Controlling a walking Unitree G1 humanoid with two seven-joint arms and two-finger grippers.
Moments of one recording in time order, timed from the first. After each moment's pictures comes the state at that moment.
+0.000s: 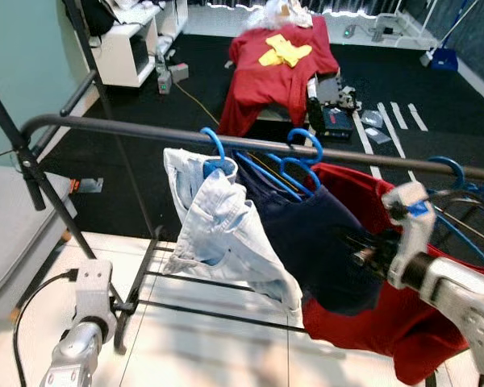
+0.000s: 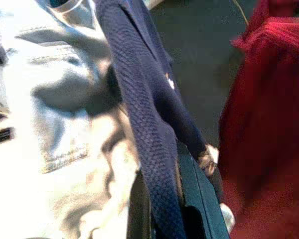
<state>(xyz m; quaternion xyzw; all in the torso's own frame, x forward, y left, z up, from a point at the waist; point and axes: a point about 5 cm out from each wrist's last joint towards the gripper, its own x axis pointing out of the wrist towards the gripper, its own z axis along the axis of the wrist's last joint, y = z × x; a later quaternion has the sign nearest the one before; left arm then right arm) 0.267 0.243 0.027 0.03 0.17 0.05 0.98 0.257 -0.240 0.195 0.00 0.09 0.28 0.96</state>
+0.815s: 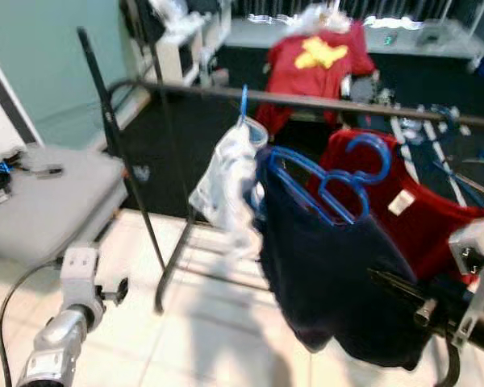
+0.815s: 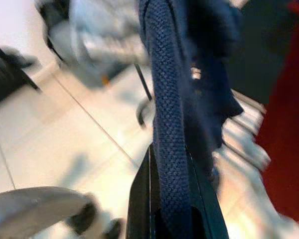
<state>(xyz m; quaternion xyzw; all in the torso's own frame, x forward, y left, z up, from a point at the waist) 0.294 0.268 0.064 0.03 0.13 0.03 0.99 0.197 -0.271 0.179 0.00 0.16 0.29 0.94</state>
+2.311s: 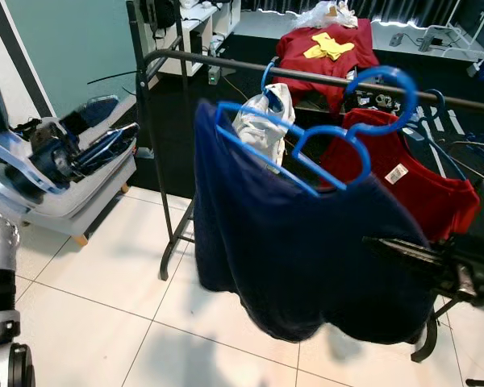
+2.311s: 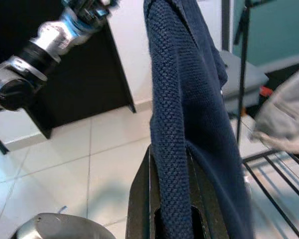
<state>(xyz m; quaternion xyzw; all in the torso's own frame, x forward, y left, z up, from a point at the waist) 0.305 0.246 0.295 -0.07 -0.27 -0.50 0.82 0.207 -0.249 0.262 0.03 0.01 0.51 0.86</state>
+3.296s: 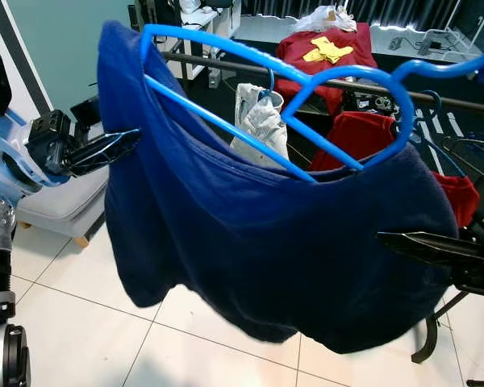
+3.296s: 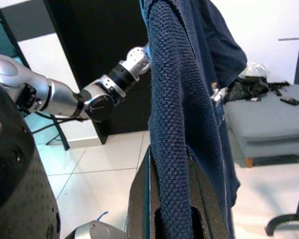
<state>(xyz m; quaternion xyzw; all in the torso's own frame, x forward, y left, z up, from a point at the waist) 0.303 0.239 0.313 -0.03 -0.26 -0.58 0.77 0.195 -0.228 0.299 0.06 -0.02 0.63 0.77</state>
